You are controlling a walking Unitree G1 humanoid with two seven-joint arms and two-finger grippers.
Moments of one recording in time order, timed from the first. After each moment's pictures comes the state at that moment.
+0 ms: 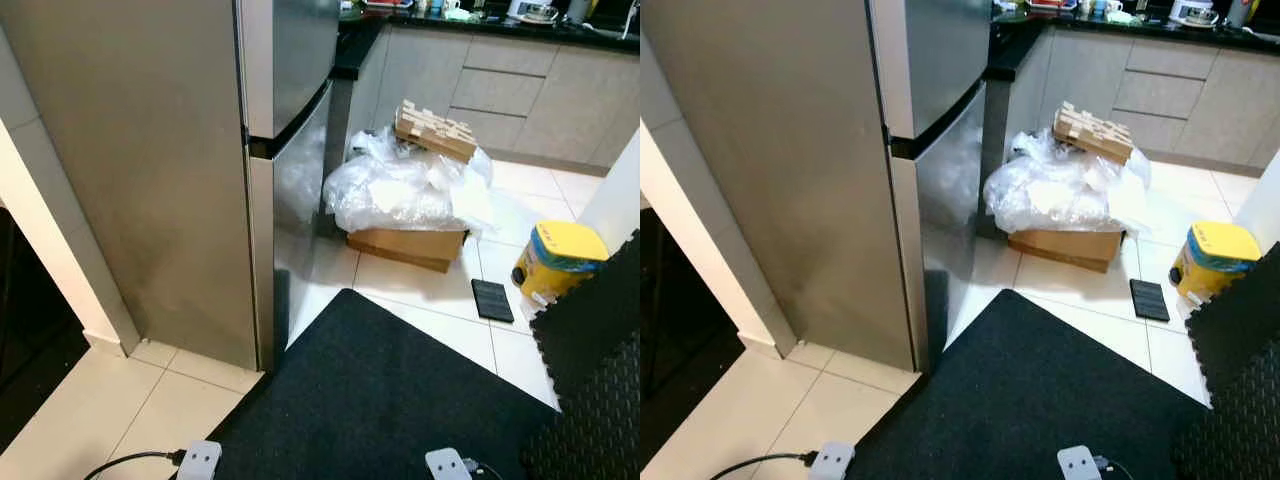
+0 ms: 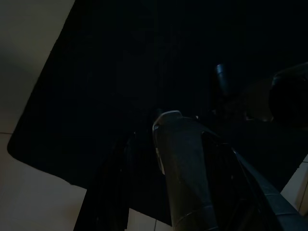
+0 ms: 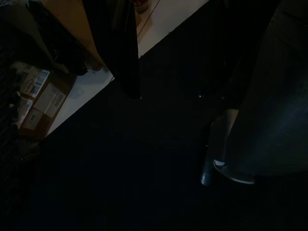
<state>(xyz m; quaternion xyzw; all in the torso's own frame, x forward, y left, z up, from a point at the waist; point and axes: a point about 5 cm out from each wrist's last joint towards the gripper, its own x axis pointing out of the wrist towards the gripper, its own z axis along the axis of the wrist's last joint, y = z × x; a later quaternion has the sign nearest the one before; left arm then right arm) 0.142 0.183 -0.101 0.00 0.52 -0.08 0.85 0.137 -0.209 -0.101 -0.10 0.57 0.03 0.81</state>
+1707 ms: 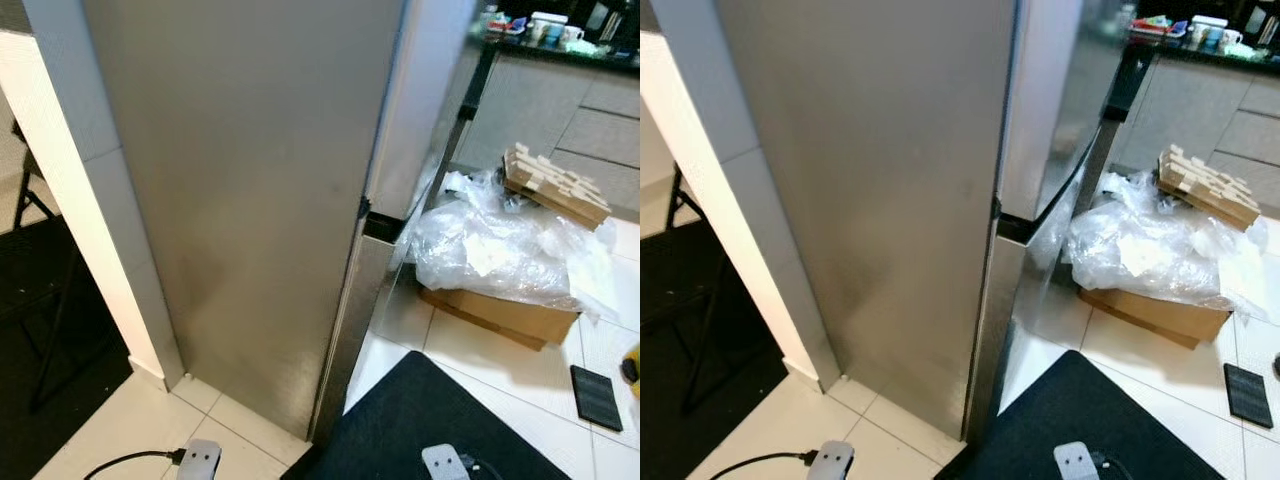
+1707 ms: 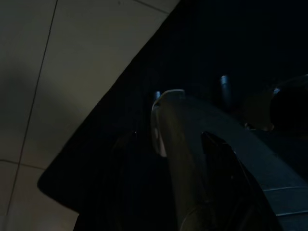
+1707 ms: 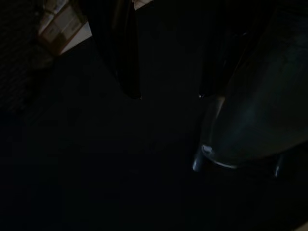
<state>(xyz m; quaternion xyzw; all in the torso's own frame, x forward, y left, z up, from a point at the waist) 0.142 0.184 -0.100 0.00 0.52 -0.08 0.85 0.140 -0.206 -0.101 -0.09 0.57 0.03 0.82</state>
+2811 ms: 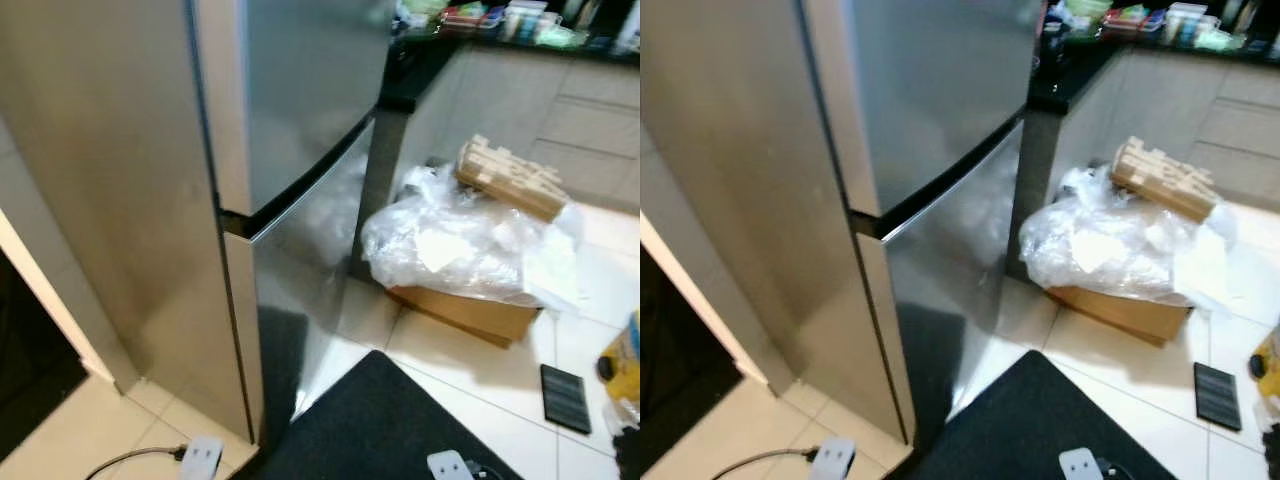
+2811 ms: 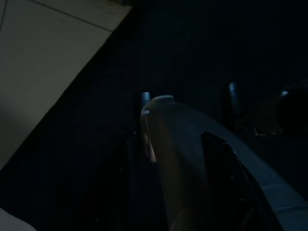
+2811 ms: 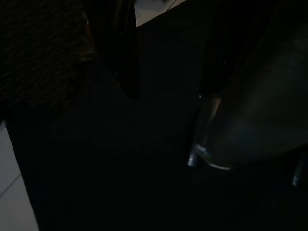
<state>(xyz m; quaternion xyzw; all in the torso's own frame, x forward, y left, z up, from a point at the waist) 0.141 0.184 -0.101 0.00 0.52 -0.07 0.85 0.133 -0.211 -0.102 -0.10 0.58 0.03 0.81</state>
